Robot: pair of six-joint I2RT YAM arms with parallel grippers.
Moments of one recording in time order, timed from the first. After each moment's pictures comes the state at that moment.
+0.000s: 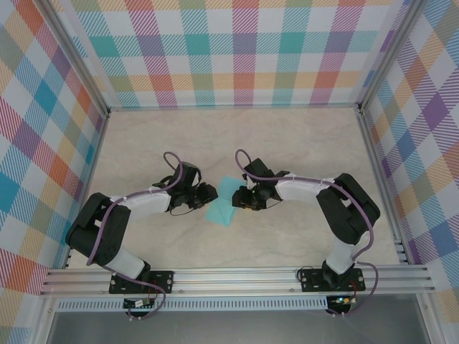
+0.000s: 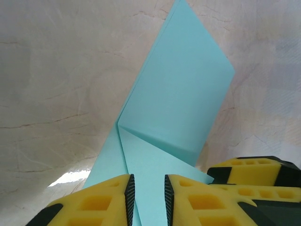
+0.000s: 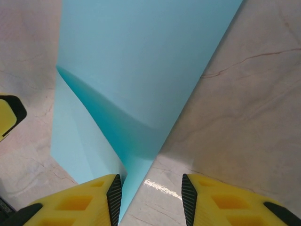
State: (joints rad) left arm -0.49 1.53 0.70 -0.09 0.35 -0.89; right arm 0.71 1.77 0.97 -0.32 -0.38 0.74
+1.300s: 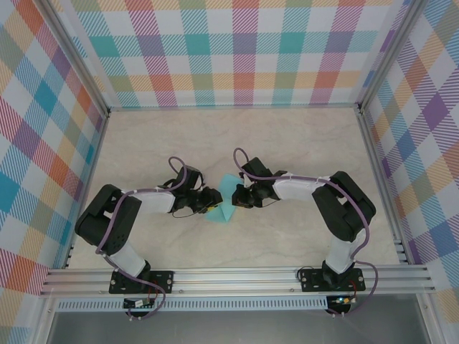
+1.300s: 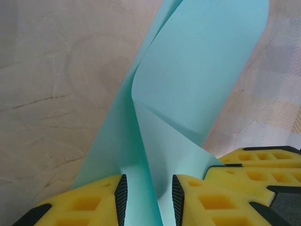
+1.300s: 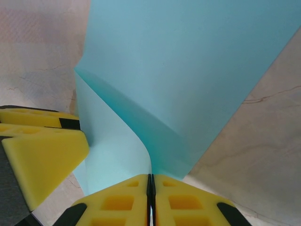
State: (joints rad) left arm -0.50 1.64 0.68 0.03 0.48 -0.94; right arm 0.71 1.80 0.99 -0.26 -0.41 0.76
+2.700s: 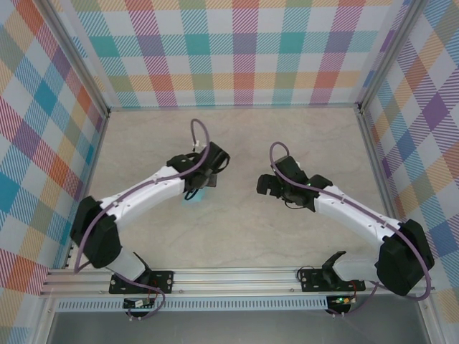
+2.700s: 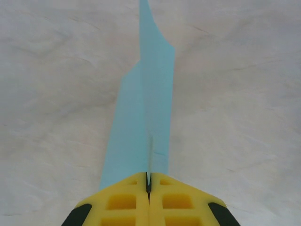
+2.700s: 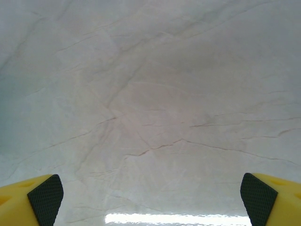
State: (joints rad) left arm -0.77 1.59 1.30 -0.86 -0.55 -0.54; right arm 0.64 1.26 0.87 -0.61 0.17 0.77
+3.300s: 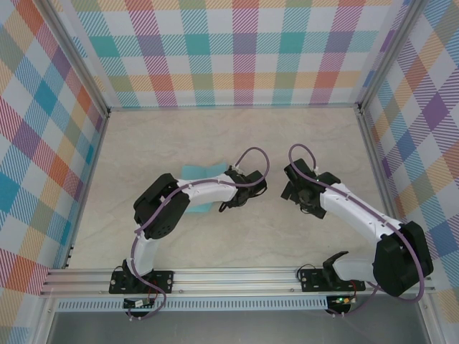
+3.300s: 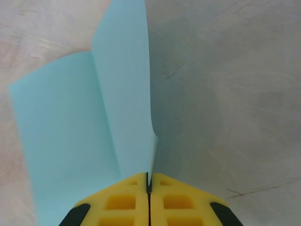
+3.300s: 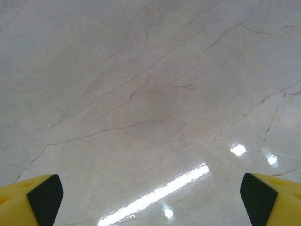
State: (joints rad) left arm -0.94 2.05 1.42 -0.86 -0.70 -0.53; right arm 0.51 1.26 0.85 -0.90 0.27 1.01
